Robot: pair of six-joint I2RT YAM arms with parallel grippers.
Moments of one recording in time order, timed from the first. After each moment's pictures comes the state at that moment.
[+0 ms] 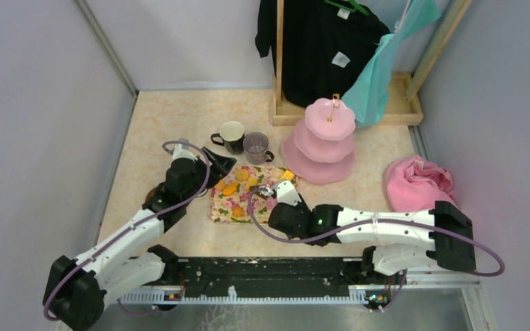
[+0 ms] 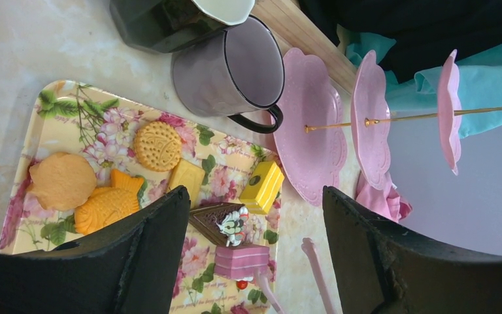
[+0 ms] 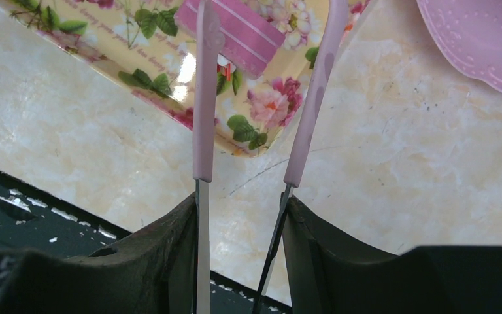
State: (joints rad) left arm -0.54 0.93 0.51 0.10 -0.16 -1.00; right arm 1.32 1.22 0.81 -0.67 0.58 0.57
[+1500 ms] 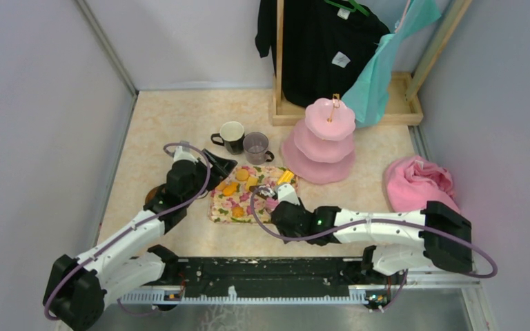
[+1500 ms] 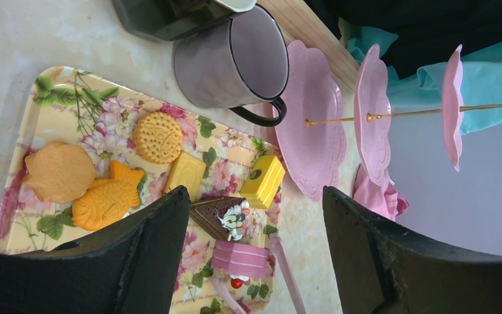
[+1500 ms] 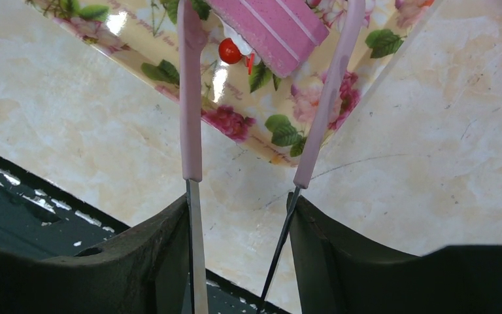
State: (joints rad) left arm -0.54 0.94 0.48 0.12 -0.14 -1.03; right arm 1.26 1.24 0.70 -0.48 0.42 0.58
